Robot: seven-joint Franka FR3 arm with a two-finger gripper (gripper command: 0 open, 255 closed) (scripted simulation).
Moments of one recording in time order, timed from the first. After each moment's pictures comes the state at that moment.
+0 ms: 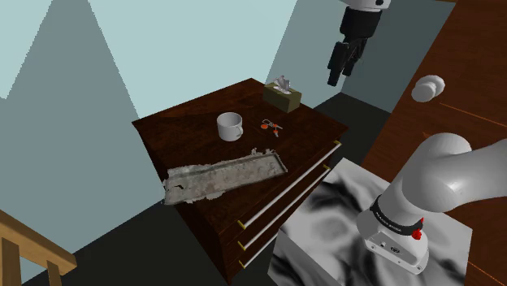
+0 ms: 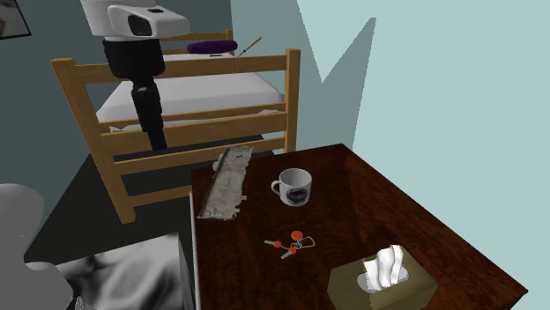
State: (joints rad) arm -0.01 -0.80 0.03 -2.28 0.04 1.49 -0.03
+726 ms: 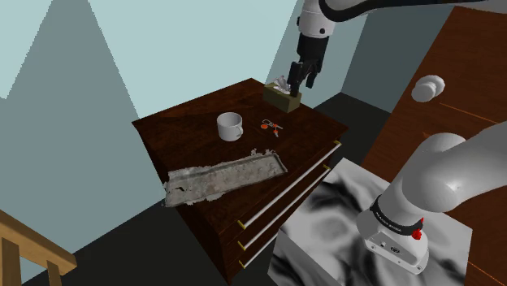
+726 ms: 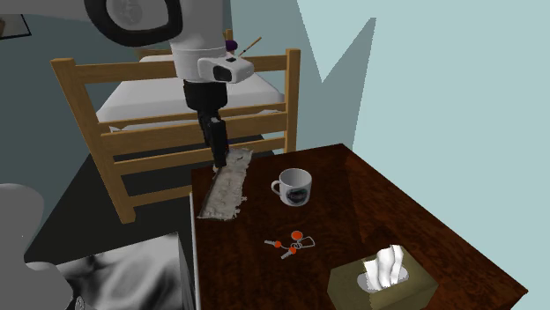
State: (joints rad) arm 0.00 -0.53 0.06 -2.27 0.06 1.75 -0.02
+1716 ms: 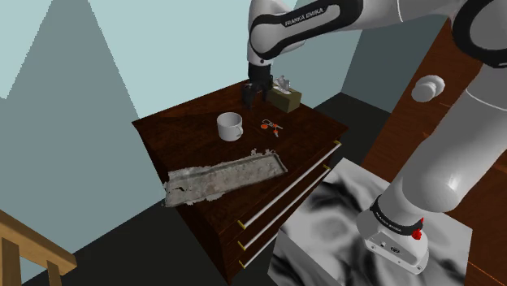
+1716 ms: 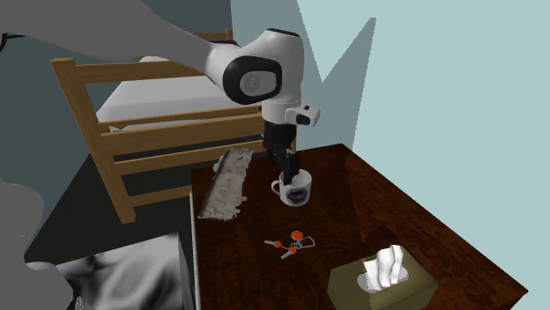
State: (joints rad) arm 0.01 0.02 0.09 -2.01 0.05 2.03 0.00
